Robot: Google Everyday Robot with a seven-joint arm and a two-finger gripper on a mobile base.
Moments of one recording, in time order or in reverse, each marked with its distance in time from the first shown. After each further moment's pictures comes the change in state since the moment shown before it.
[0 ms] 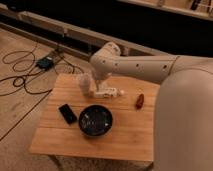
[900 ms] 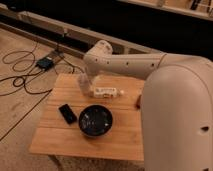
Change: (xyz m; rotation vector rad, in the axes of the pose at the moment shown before) arm -0.045 0.032 0.016 -0.026 -0.078 -0.055
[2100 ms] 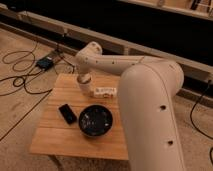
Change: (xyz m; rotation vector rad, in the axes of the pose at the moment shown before) arm -0.042 0.036 0.060 -0.076 -0.035 -0.042
